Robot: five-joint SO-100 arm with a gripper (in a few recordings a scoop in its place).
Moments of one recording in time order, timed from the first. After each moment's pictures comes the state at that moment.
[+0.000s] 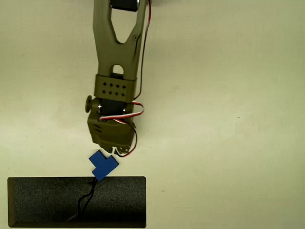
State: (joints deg) arm 7.9 63.9 80.8 38.5 -85.2
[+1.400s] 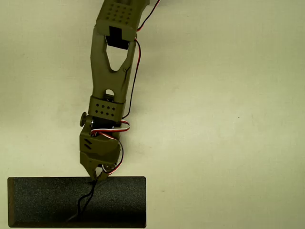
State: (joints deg) arm 10.8 33.2 48.7 17.5 -86.6
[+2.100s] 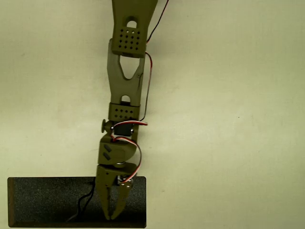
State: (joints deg) arm 1.9 6.1 17.1 -10.6 -80.2
